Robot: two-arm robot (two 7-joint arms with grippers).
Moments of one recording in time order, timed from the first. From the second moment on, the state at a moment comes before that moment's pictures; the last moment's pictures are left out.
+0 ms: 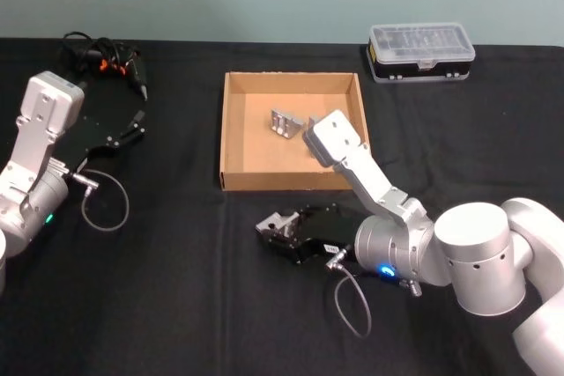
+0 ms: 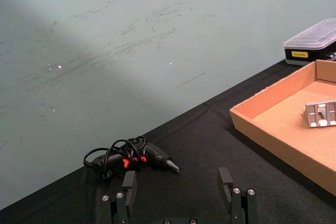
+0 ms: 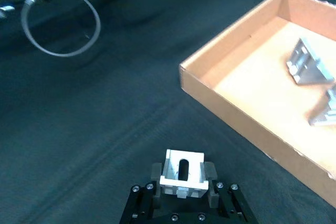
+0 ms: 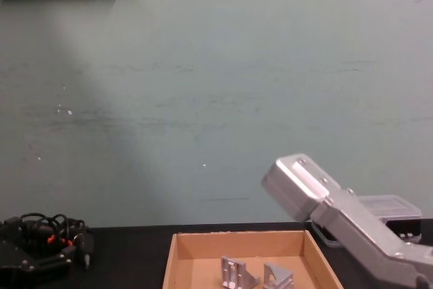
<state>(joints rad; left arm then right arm) -0.20 0.60 0.45 -1.41 -0.25 -0.12 0.03 0.25 0.38 -0.60 -1.64 0.27 0.62 0.33</state>
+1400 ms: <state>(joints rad) -0.20 0.60 0.45 -1.41 -0.25 -0.12 0.03 0.52 0.23 -0.57 -1.37 0.13 0.64 0.37</state>
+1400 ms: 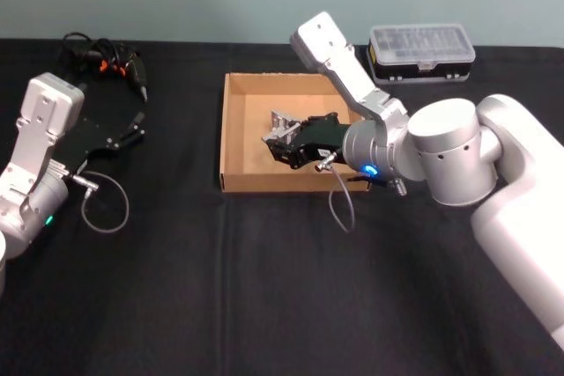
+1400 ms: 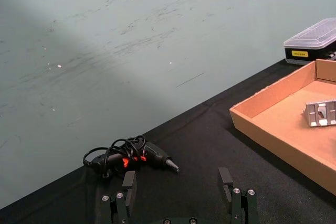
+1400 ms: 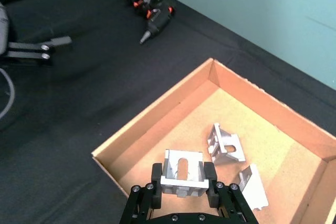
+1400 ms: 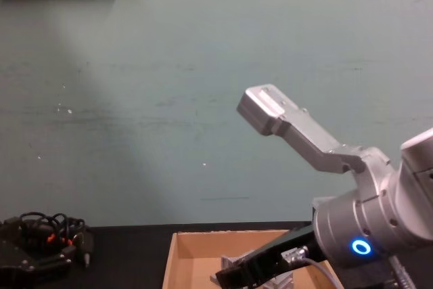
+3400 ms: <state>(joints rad) -0.20 0.60 0.45 -1.41 -0.25 -0.12 0.03 0.13 0.36 -0.25 -1.64 0.18 0.19 0.25</state>
